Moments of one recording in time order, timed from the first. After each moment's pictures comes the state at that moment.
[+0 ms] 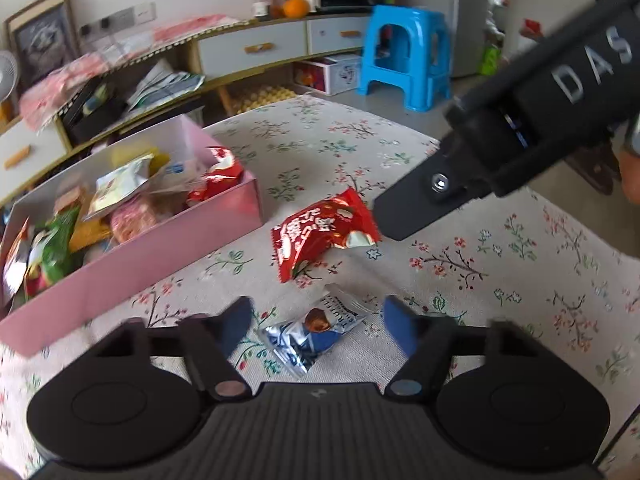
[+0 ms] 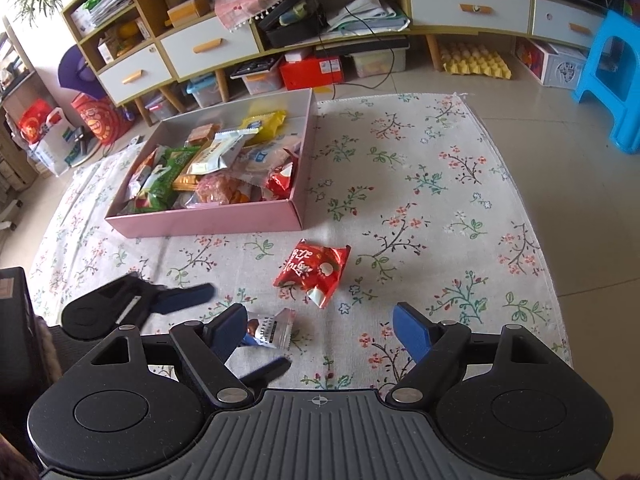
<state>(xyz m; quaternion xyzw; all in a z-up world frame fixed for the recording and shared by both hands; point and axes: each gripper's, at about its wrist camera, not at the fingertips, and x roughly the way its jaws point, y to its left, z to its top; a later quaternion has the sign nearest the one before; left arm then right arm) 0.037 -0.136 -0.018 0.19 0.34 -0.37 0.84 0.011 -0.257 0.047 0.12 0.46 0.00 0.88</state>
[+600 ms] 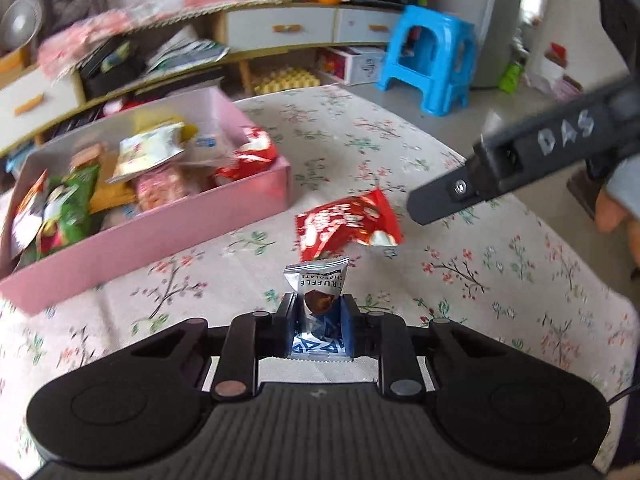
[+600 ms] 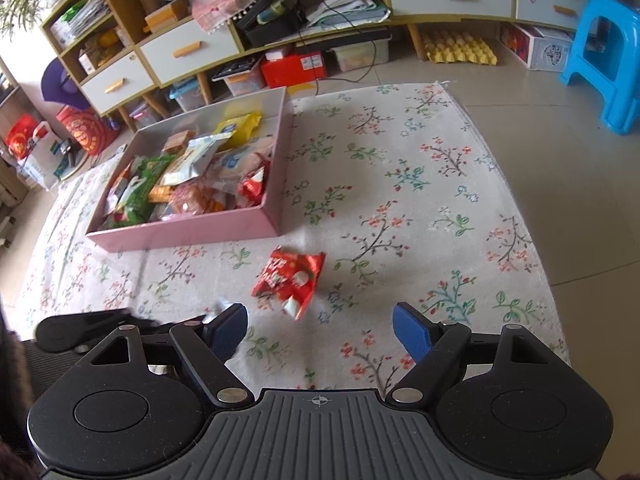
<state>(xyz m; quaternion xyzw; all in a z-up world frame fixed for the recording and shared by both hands) 0.054 -0.112 -0.005 0.12 0.40 -0.34 0.84 0.026 -0.276 0.038 0.13 0.47 -0.02 0.87</state>
